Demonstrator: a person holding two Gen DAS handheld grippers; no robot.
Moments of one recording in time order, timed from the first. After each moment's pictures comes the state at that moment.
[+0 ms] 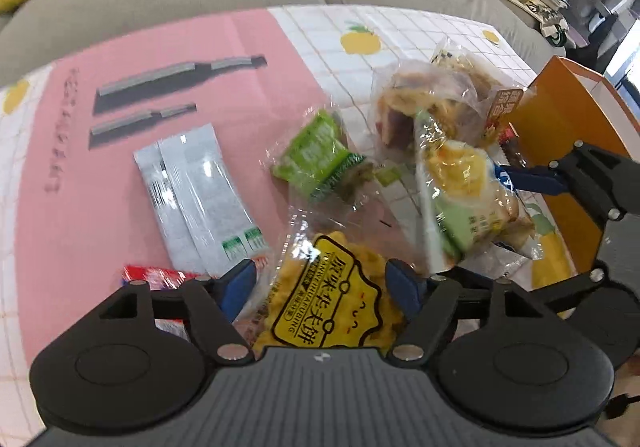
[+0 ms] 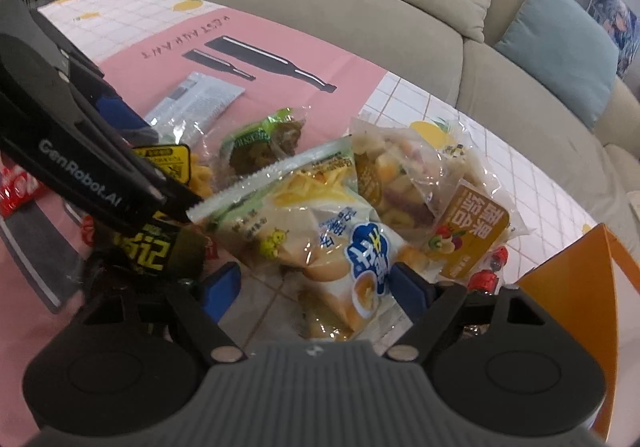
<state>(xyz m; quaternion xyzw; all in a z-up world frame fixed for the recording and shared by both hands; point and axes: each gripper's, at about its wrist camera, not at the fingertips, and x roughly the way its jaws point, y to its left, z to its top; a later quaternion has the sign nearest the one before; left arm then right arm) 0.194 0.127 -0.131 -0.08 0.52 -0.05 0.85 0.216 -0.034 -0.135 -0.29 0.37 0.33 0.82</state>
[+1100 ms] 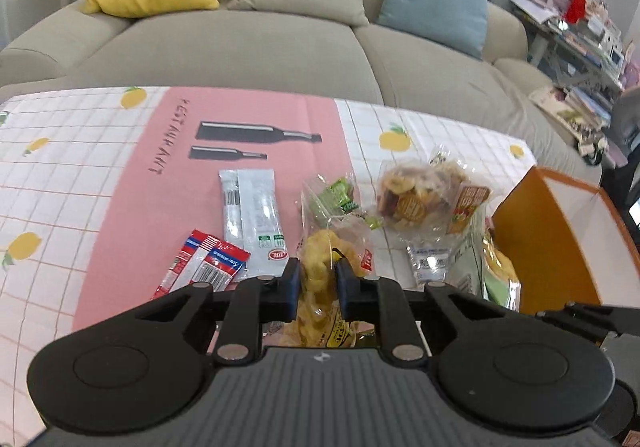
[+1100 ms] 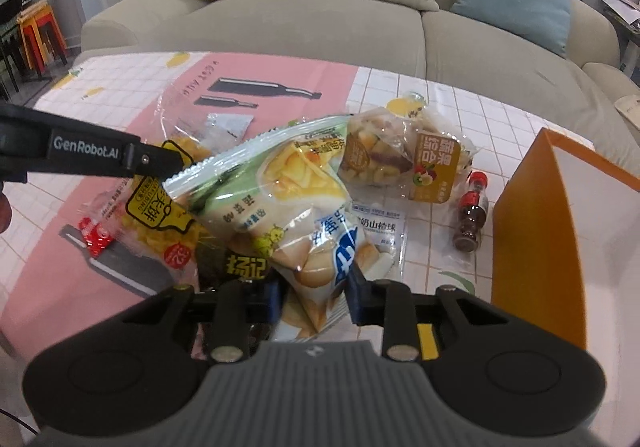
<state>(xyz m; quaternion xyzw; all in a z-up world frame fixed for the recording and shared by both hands) 0.105 0.095 -0.048 -0.15 0.40 0.10 0.90 0.161 -0.085 -0.078 -0.14 0.42 0.30 0.84</state>
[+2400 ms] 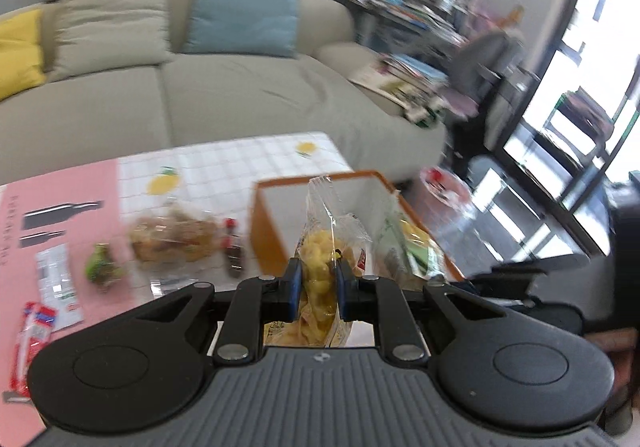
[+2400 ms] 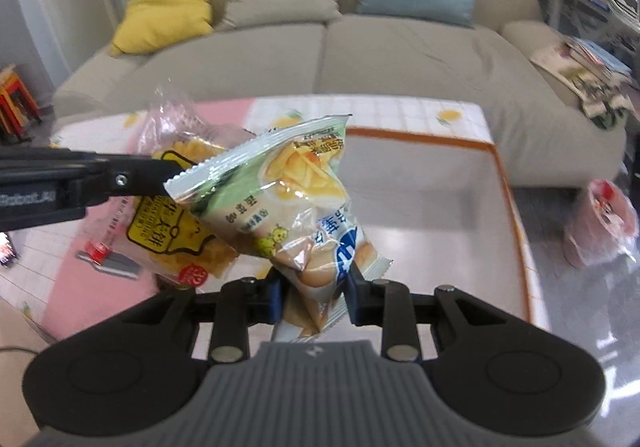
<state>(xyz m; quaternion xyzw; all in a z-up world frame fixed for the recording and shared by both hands) 0.132 -0.103 0.051 -0.08 0.39 -0.12 0.91 0.161 -0.278 0.042 -0.07 0.45 0.24 0.86</state>
